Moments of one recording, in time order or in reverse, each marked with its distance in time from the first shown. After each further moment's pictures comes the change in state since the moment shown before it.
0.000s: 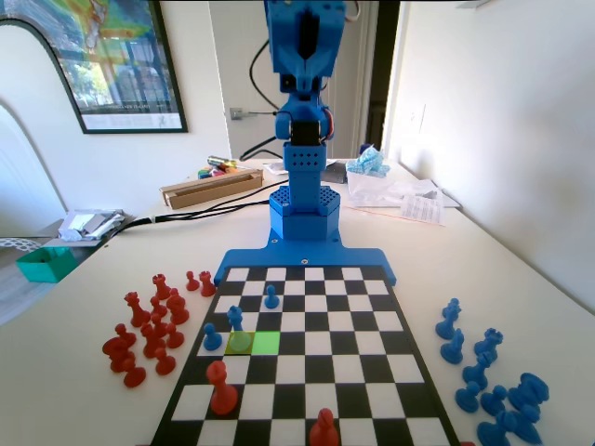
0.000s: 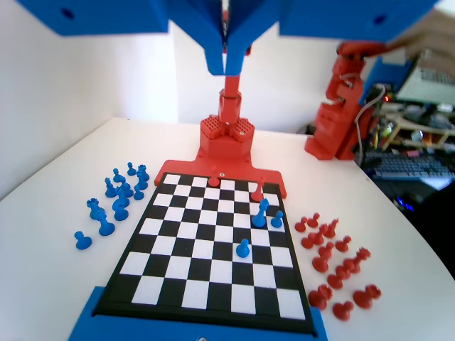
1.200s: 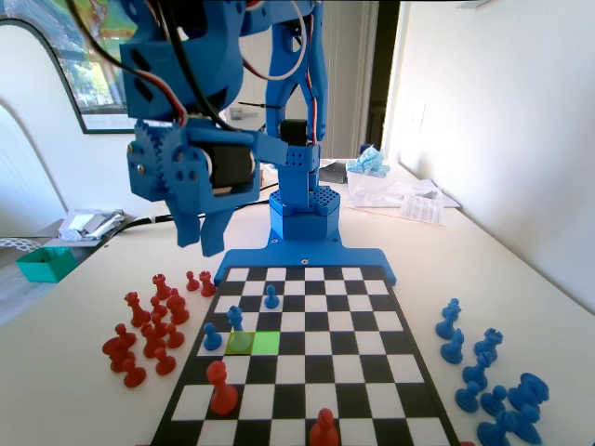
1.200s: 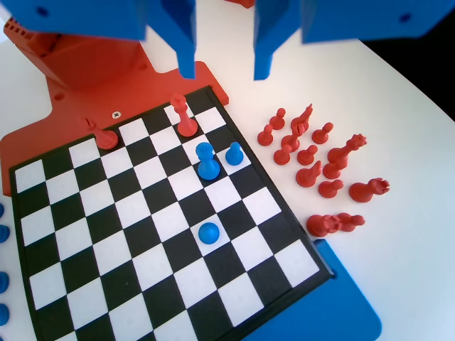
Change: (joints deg) arm 19.2 -69.2 -12.7 -27.3 13.3
